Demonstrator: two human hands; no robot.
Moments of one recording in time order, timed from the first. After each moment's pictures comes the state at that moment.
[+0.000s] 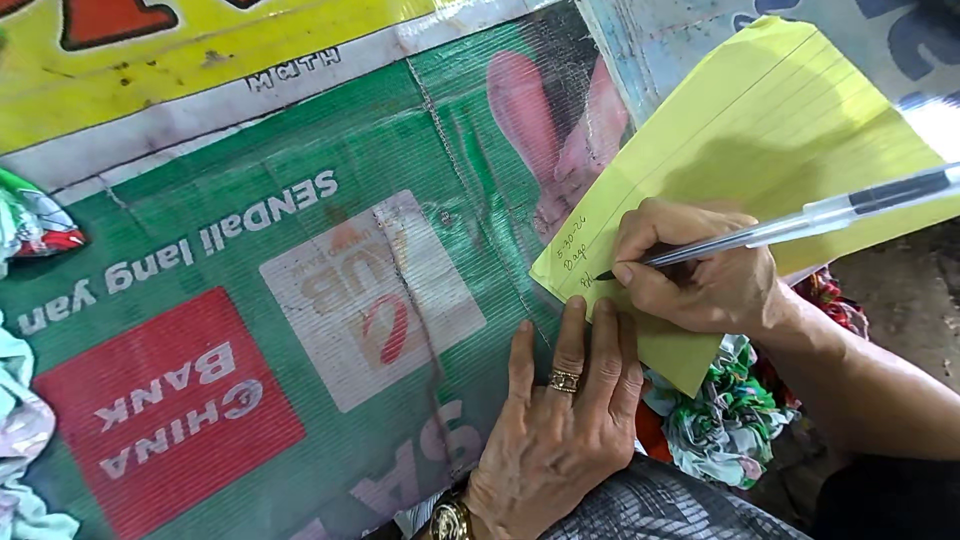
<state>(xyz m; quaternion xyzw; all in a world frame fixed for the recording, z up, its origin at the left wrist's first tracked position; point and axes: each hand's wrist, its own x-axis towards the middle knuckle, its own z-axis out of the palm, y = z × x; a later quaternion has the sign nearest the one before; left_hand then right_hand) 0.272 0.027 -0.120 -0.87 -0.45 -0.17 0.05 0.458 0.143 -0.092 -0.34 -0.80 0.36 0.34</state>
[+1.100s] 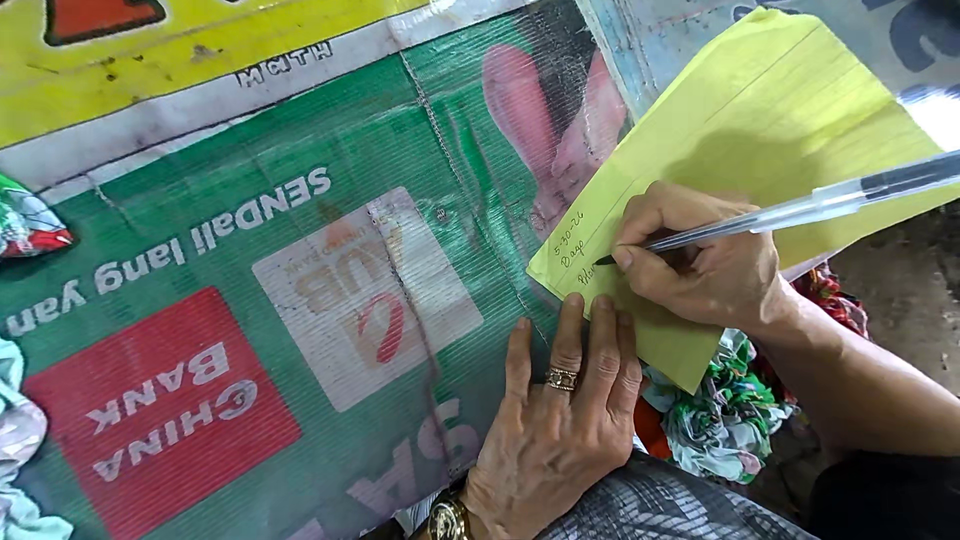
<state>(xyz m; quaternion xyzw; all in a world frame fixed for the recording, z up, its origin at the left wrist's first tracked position) 0.273 0.028 -0.120 -0.87 -0.45 -0.17 0.05 0.458 0.141 -0.091 -0.37 -0.80 0.32 0.35</state>
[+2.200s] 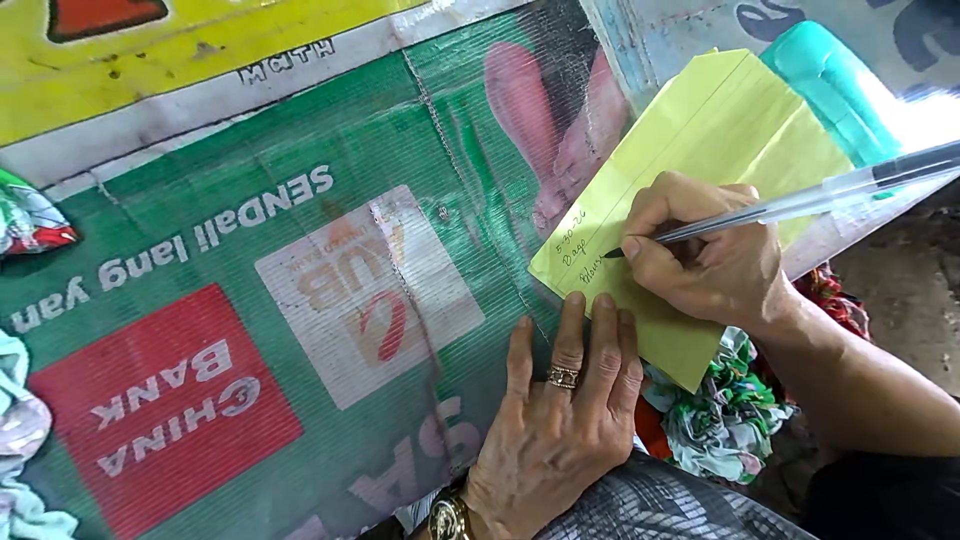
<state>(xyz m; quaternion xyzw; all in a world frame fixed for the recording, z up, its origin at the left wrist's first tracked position) 0.272 0.028 -0.120 -0.87 -0.45 -0.17 0.05 0.458 0.142 -0.091 -0.39 -0.79 0.31 0.34</state>
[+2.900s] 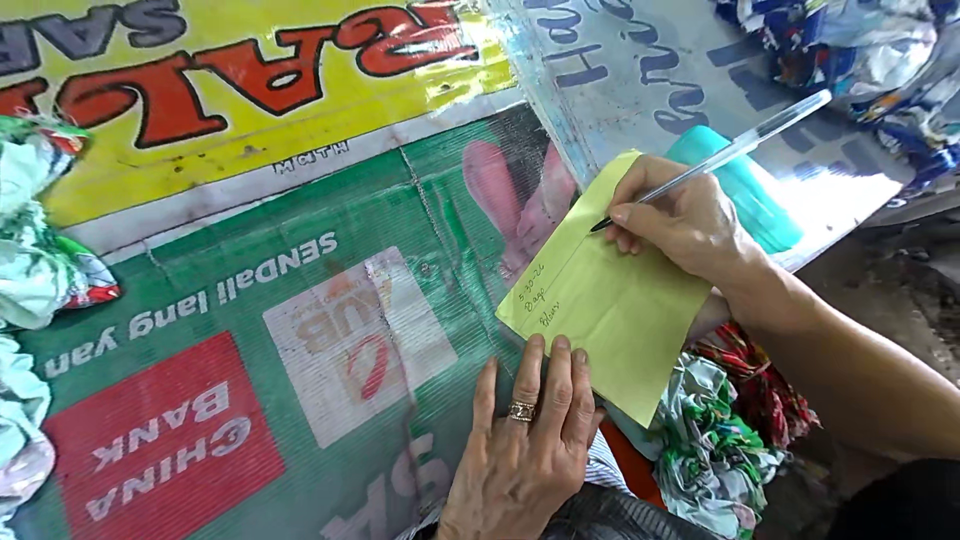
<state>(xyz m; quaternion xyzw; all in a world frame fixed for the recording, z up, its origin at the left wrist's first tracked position) 0.273 0.028 -0.126 -0.87 -0.46 -0.17 0.09 0.507 0.196 -0.082 -0.42 -0.72 0.42 0.36</state>
